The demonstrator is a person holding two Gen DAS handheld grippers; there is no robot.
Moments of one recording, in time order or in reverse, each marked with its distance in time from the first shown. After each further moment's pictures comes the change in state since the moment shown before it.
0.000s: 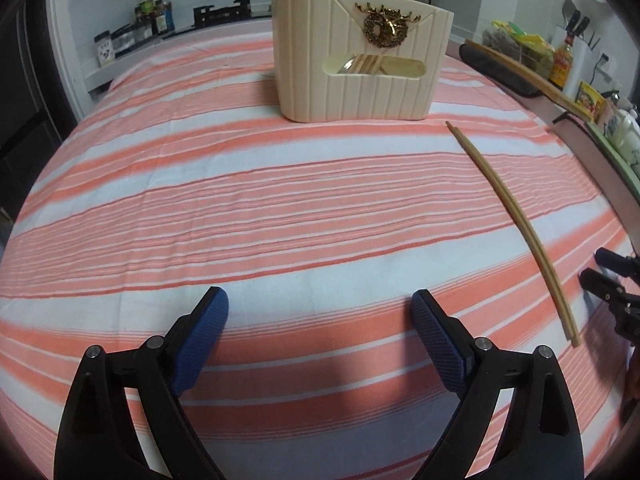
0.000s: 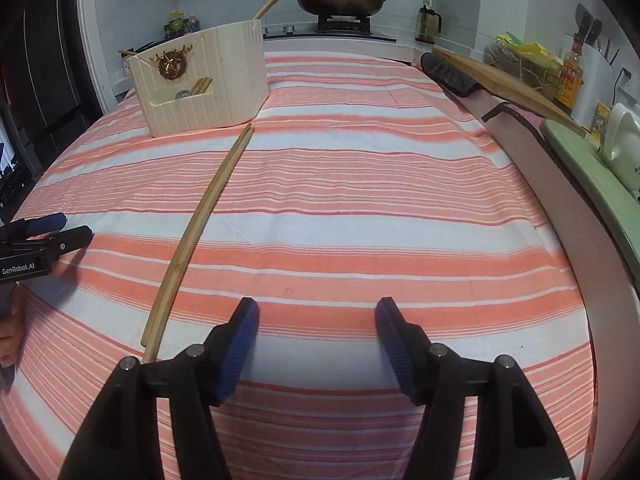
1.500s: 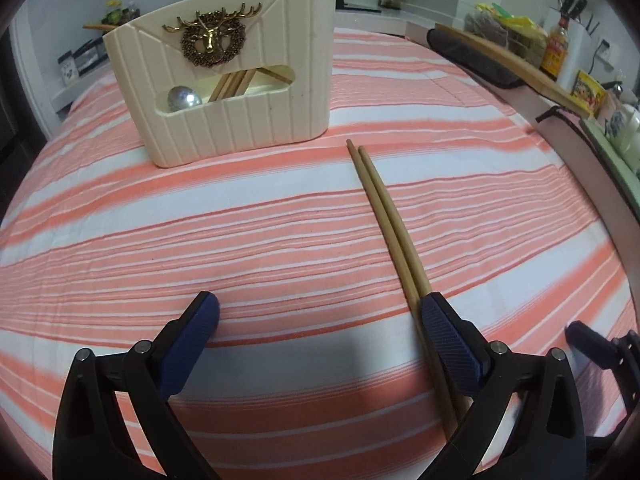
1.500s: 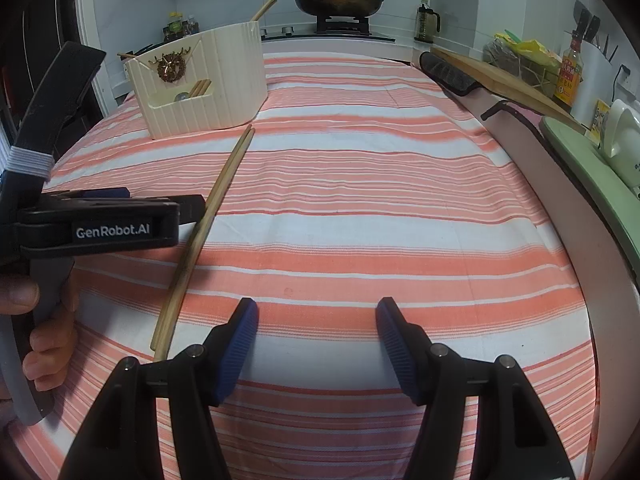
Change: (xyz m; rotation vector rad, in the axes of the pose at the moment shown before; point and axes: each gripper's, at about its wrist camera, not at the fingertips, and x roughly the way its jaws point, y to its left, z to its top) left arm 0.035 -0.116 0.051 0.008 0.035 -0.004; right arm 0.000 -0.002 -0.001 0.009 -0.003 0.008
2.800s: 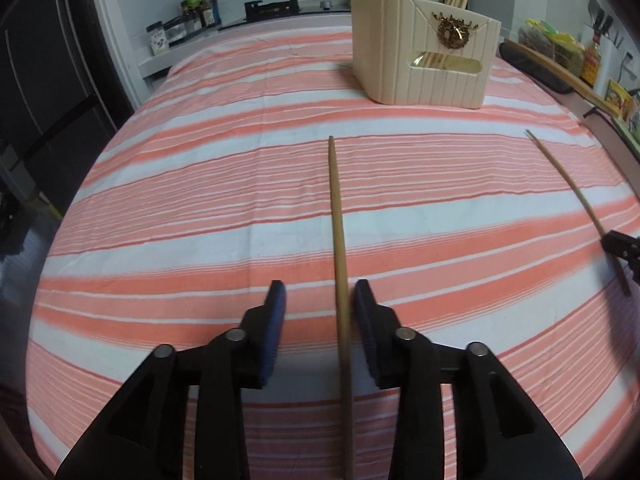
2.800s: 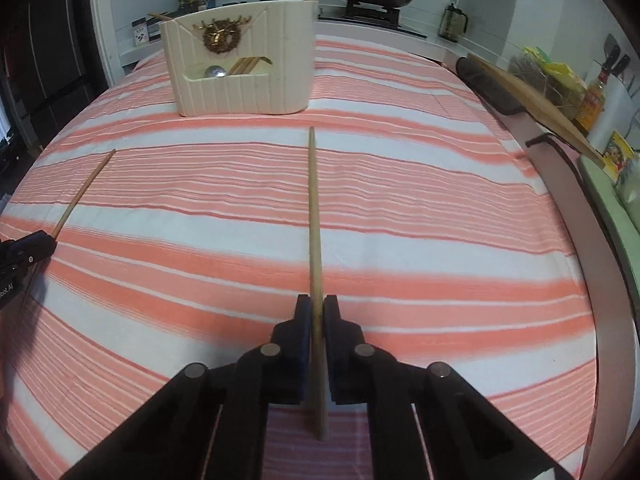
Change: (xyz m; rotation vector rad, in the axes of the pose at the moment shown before) left arm -0.073 0.164 -0.090 -0.047 -0.019 0.154; right arm 0.000 0.057 0.010 -0.041 0.086 -0.061
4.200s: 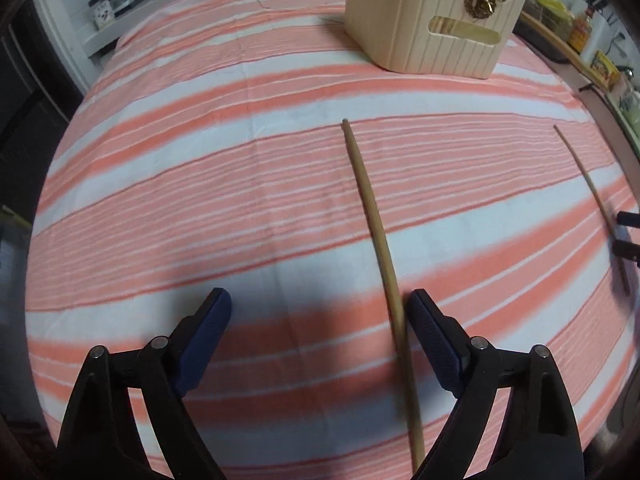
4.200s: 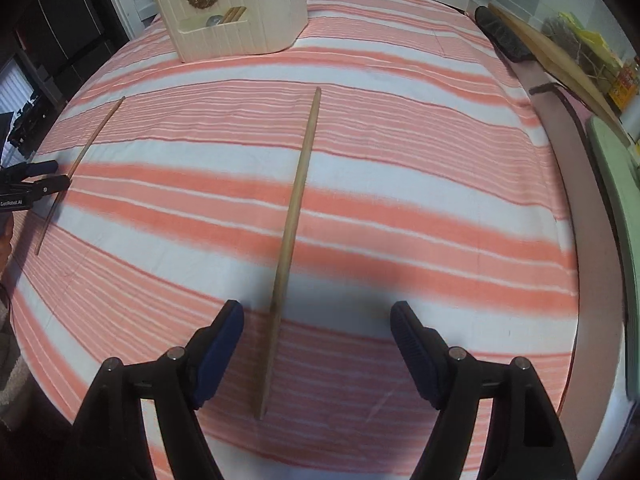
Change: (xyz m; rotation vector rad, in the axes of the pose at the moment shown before) left arm 0.048 0.027 0.057 0.098 0.231 -0.148; right arm 0.015 -0.049 0.017 -0.120 0.243 0.155
